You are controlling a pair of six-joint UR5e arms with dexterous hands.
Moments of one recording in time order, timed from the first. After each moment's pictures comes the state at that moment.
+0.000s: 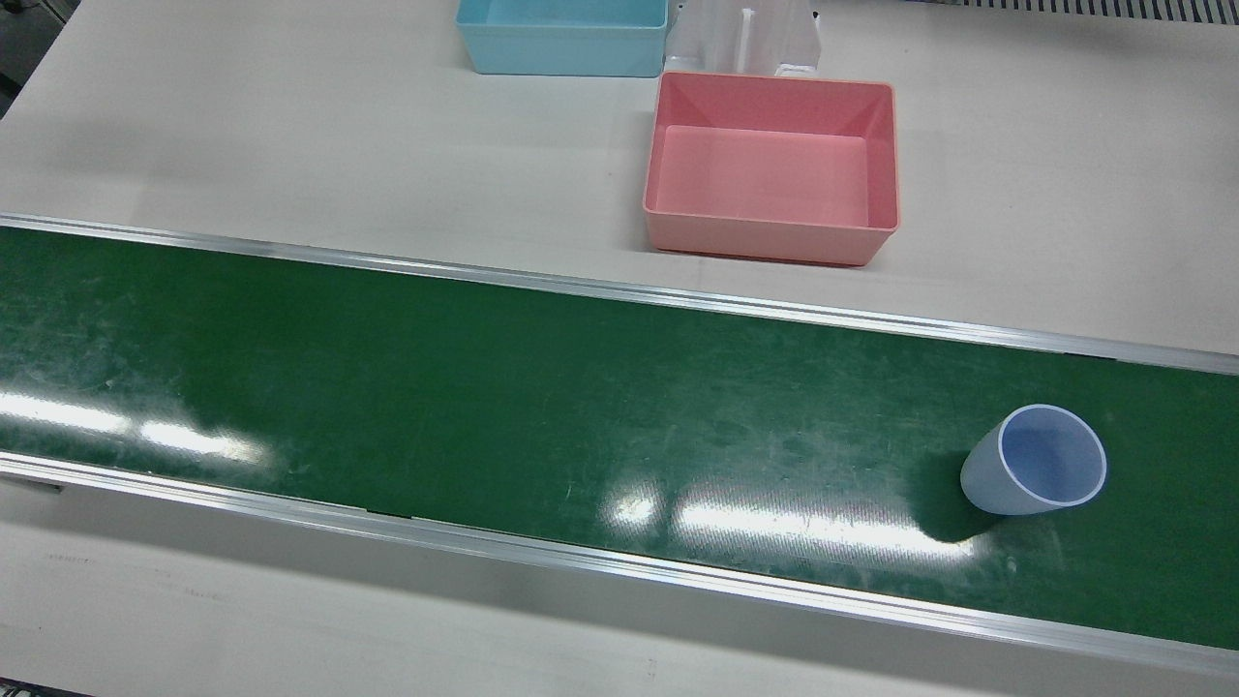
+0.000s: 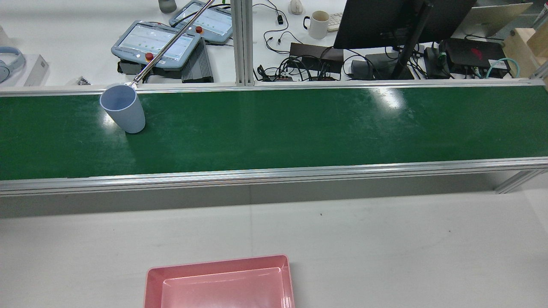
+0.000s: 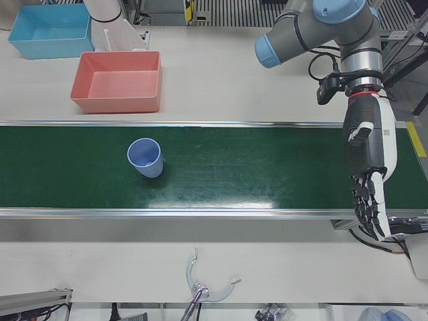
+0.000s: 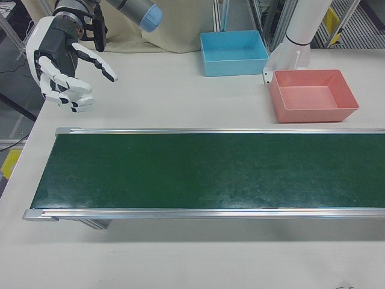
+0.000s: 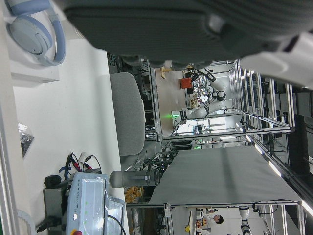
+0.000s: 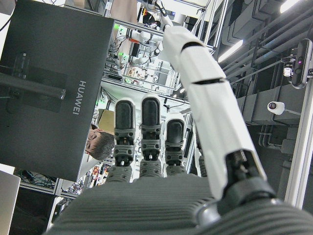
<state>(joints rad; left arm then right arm) -1.45 -1.82 -1.73 0.54 1.64 0.11 1.55 -1.69 2.08 -3.40 -1.54 -0.22</state>
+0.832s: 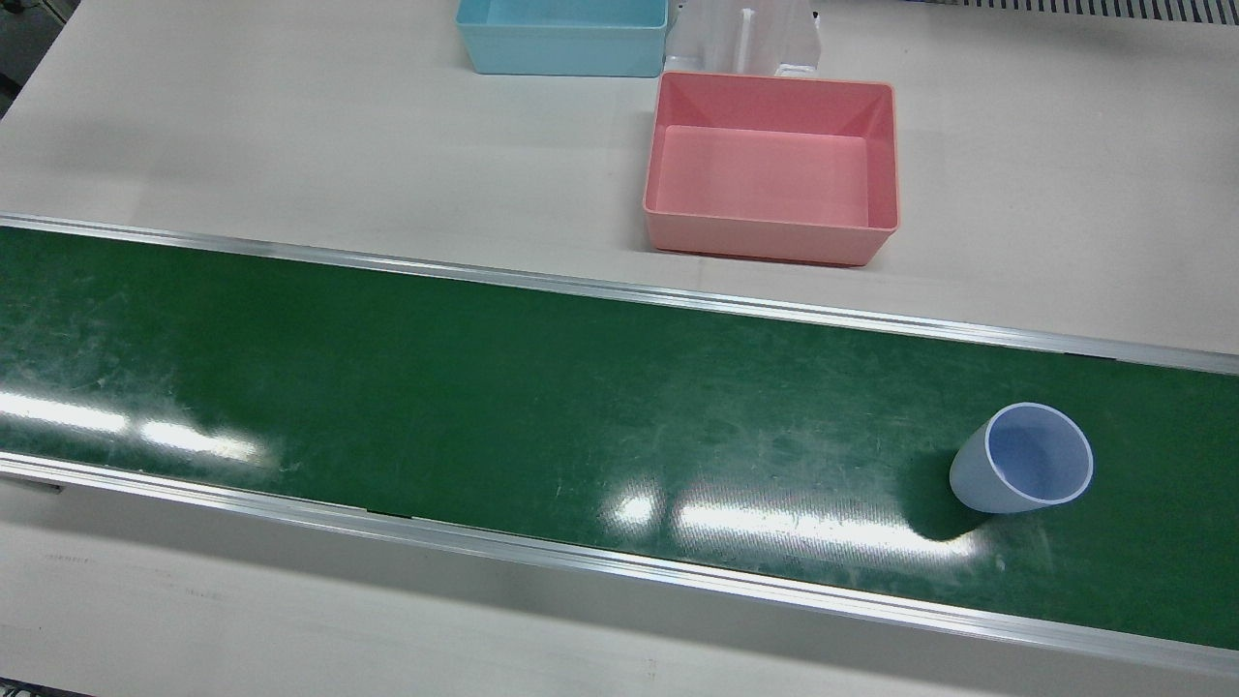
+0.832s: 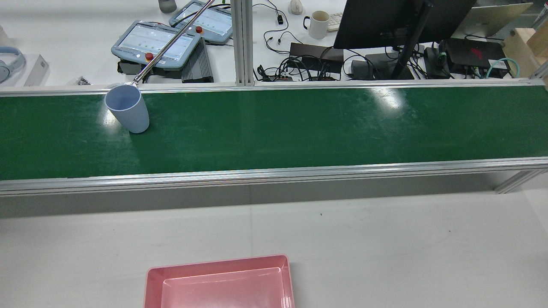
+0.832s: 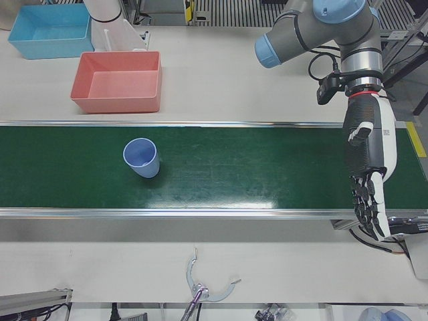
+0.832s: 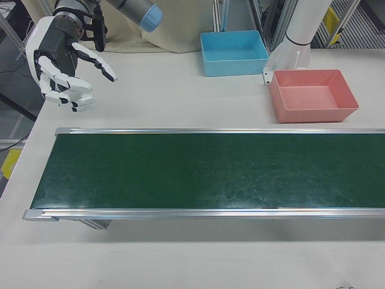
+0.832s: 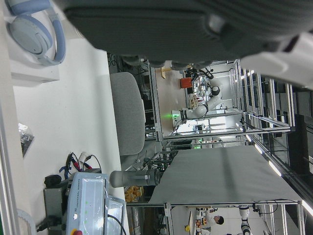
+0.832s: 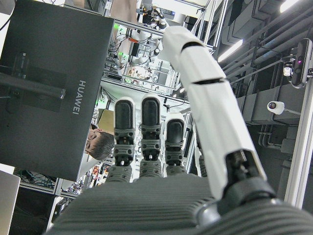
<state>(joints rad) -1.45 -1.82 -1.73 0.54 1.64 0.11 1.55 -1.69 2.08 -3.40 -1.54 -0.22</state>
